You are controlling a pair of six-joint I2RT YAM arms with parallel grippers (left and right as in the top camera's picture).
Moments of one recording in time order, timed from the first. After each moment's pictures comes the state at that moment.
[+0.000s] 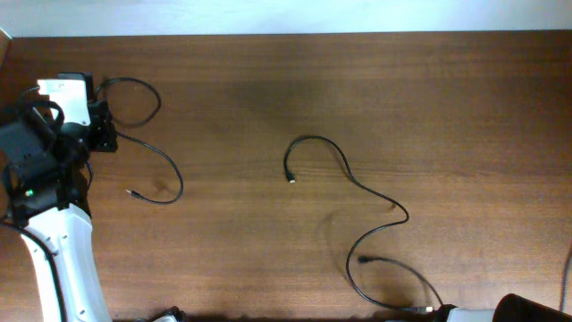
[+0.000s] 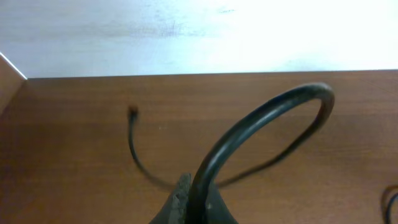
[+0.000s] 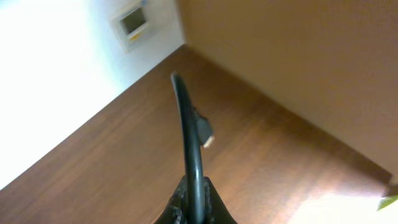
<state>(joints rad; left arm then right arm) 0.47 1.29 1.14 -0.37 0.46 0.26 -0.38 1.55 2.61 -1.69 0.27 0.32</state>
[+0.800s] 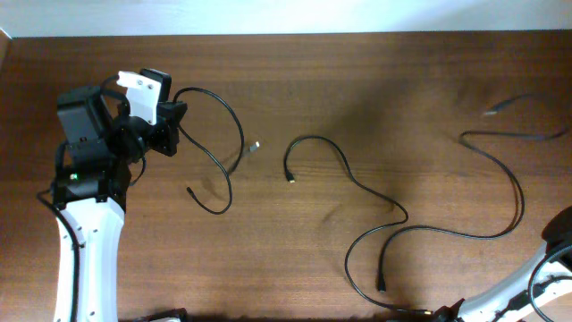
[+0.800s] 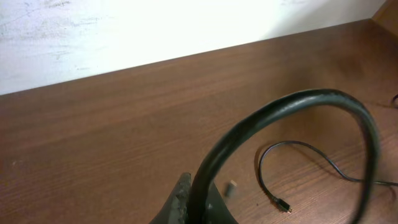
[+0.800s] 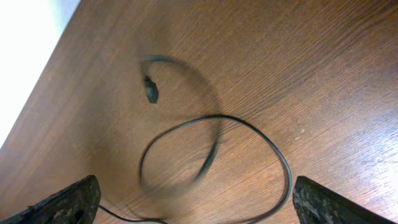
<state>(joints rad) 0.20 1.29 1.14 -0.46 0.61 0.27 -0.76 2.18 2.60 -1.69 -0.37 0.08</state>
